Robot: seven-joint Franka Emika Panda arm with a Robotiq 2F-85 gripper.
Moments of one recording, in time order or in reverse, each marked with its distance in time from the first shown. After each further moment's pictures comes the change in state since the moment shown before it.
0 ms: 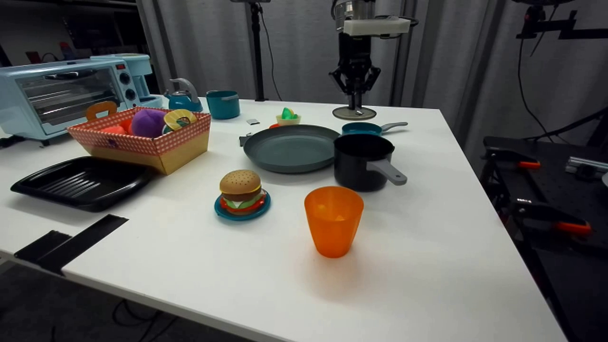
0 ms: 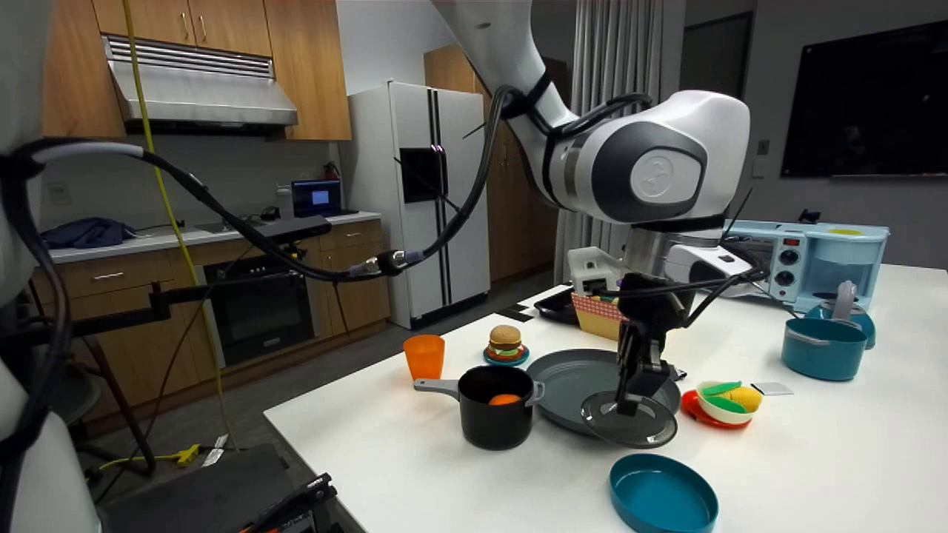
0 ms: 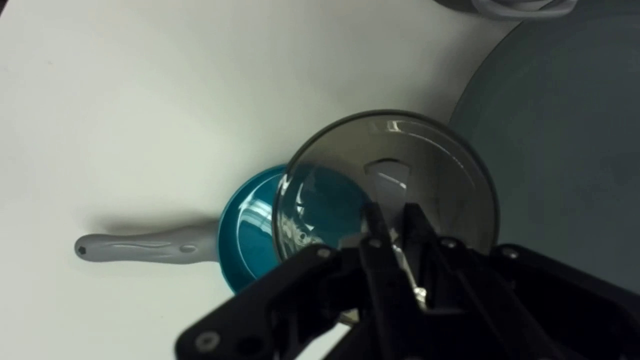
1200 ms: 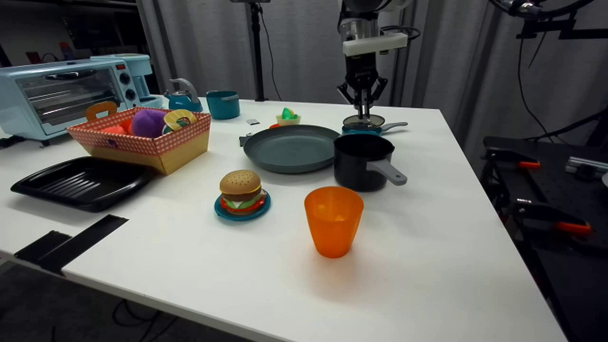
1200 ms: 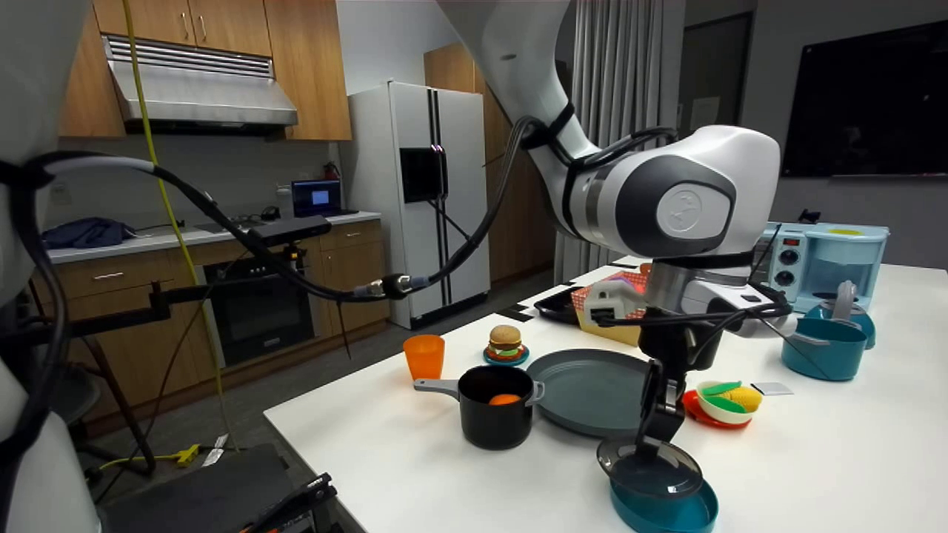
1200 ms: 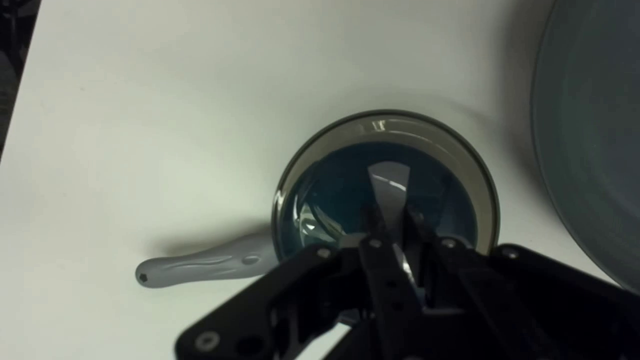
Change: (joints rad) arm 0.000 0.082 -0.055 0.027 -0.026 0.001 0.163
